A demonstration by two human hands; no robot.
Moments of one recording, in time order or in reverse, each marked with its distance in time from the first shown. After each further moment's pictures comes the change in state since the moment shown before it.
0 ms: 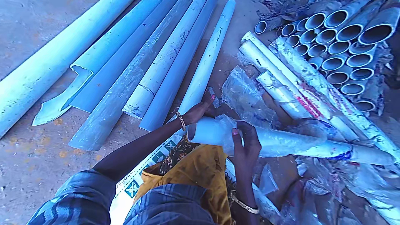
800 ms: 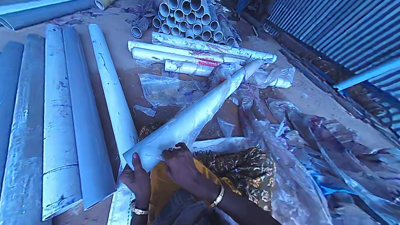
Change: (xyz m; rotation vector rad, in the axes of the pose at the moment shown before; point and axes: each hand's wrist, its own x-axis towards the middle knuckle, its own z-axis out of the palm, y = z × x) left_hand -0.073 -0.032 0.105 -0.200 0.859 0.443; right_hand -0.067 -0.035 -0.014 -0.563 -0.147 -0.024
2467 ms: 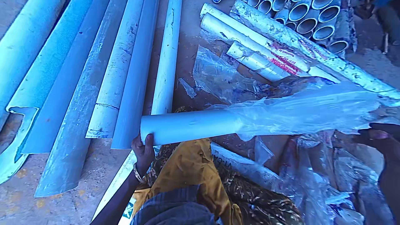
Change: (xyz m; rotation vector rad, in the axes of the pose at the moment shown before) left_hand 0.038 -0.062 -0.044 0.179 -0.007 0.407; right_hand 0.048 0.211 -0.188 0.276 0.371 0.387
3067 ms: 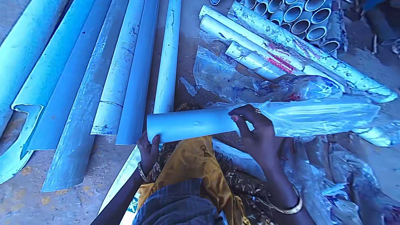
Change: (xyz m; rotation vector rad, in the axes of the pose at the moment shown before) left_hand -0.015 -0.004 -0.015 0.088 -0.077 0.073; right_hand -0.071 -0.081 0.157 0.033 -0.402 -0.453
